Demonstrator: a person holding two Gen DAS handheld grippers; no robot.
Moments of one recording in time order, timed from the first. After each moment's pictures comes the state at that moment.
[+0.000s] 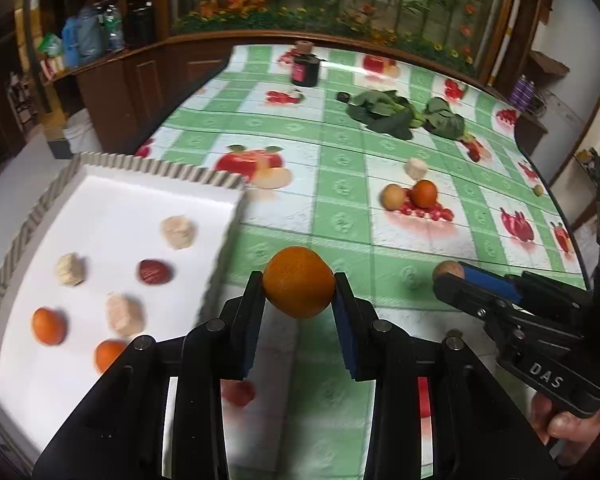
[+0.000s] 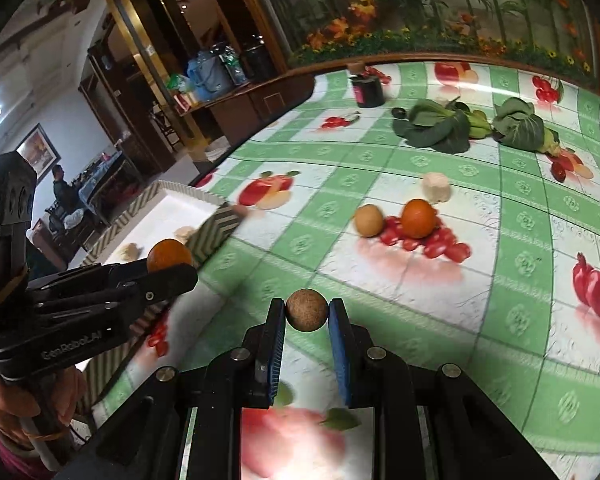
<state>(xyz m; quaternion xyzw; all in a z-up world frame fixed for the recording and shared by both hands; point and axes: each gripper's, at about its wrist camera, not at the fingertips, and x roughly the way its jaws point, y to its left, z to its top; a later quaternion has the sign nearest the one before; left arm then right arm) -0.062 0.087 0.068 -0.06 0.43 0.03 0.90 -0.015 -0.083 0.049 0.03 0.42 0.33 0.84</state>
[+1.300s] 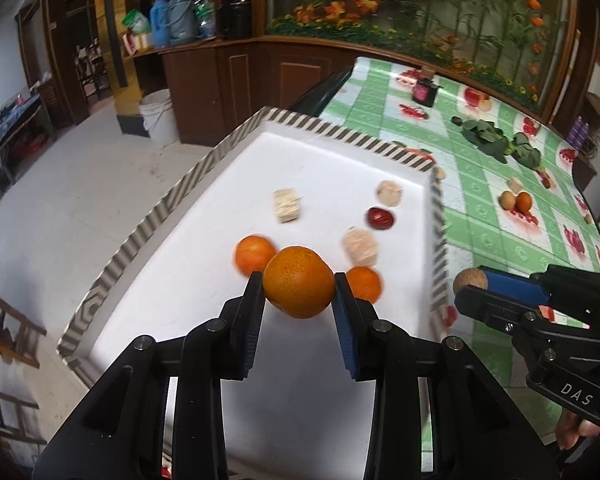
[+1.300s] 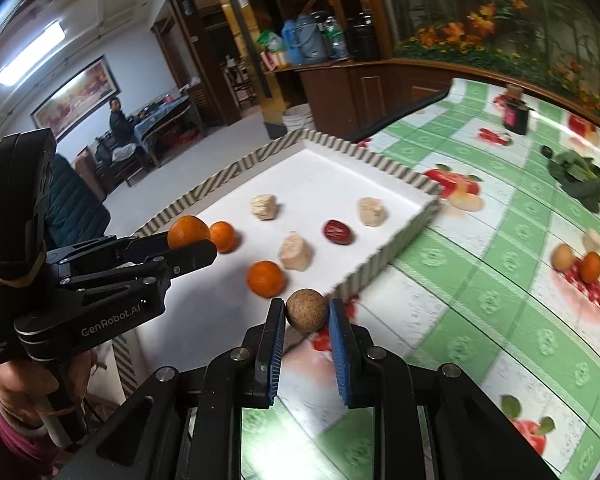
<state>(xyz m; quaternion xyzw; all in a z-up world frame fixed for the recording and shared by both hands) -0.164 0.225 0.065 -0.09 0.41 0.14 0.89 -0.092 0.075 0.062 -0.08 0.41 0.45 0.79</state>
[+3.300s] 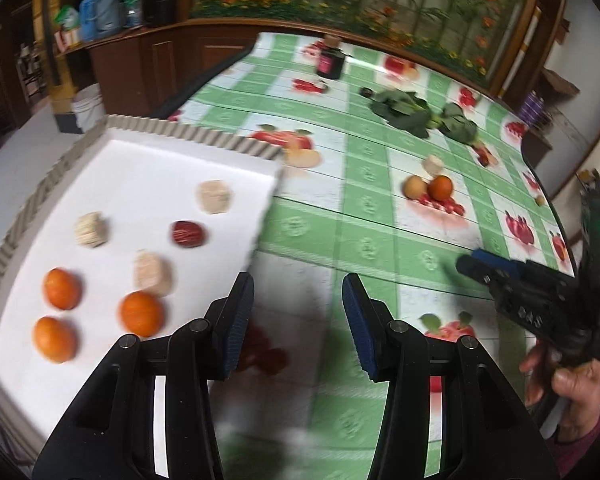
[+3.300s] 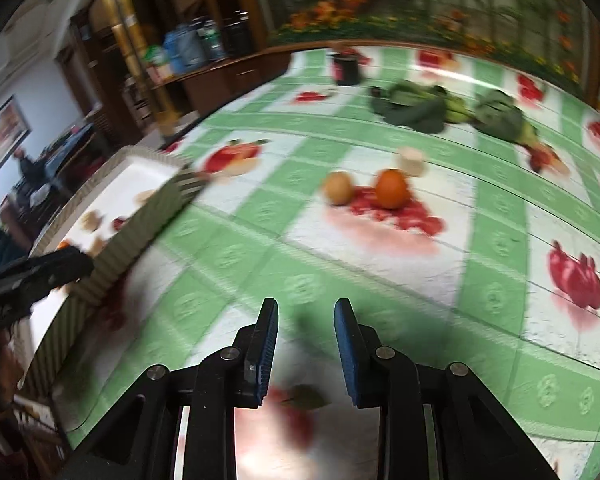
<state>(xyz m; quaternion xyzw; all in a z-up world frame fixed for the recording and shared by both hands) -0.078 0.111 0.061 -0.10 0.45 0.03 0.89 0.001 -0.096 0.028 -0.02 0.45 0.26 0.85</state>
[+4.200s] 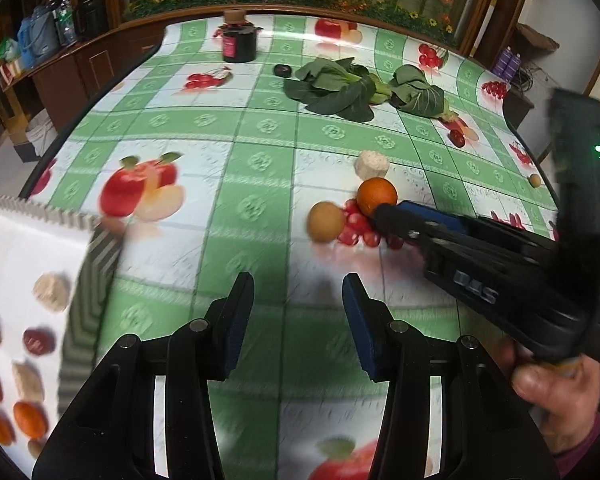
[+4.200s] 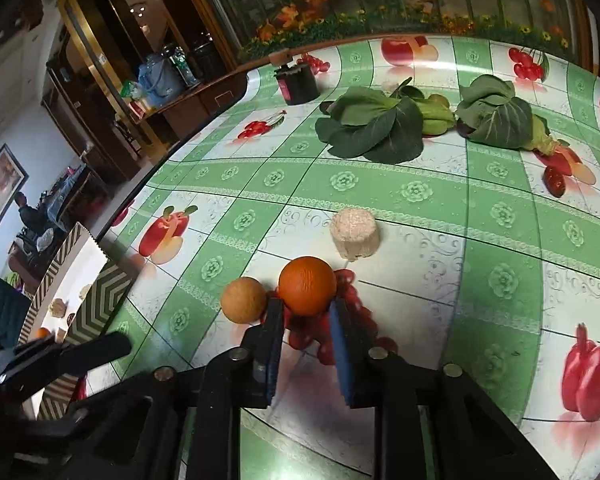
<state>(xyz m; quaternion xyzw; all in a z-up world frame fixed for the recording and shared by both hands) 0.040 0.018 0.037 -0.05 0.48 -0.03 0.88 0.102 -0.111 0.018 0.04 0.44 0.26 0.86</state>
